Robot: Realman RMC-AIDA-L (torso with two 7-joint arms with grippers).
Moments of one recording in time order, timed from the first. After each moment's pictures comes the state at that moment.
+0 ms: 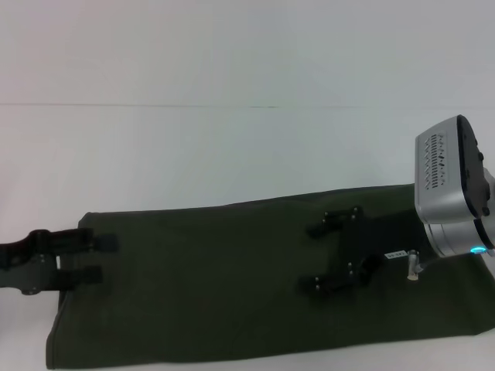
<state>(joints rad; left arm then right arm) -0.53 -1.91 0.24 0.54 2.43 1.78 -2.38 0.67 2.09 -1.09 -0.73 -2.15 -1.31 1.40</state>
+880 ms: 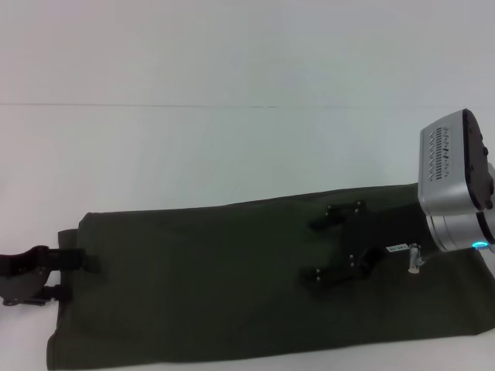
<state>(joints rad) -0.54 -1.91 0.41 0.58 2.51 1.52 -2.51 0.67 2.09 -1.07 -0.73 -2.14 -1.31 1.41</state>
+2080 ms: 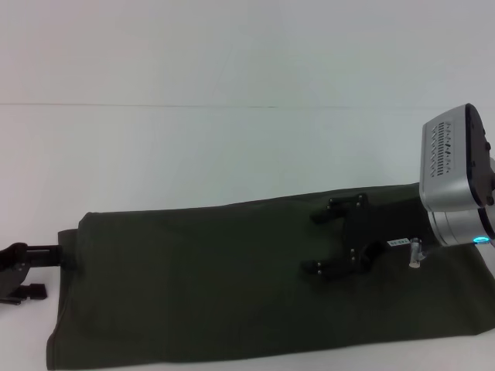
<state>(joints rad) -0.53 -1.91 0.42 0.63 2.54 1.48 -2.58 0.67 2.09 -1.06 -0.75 -2.14 -1.30 1.41</state>
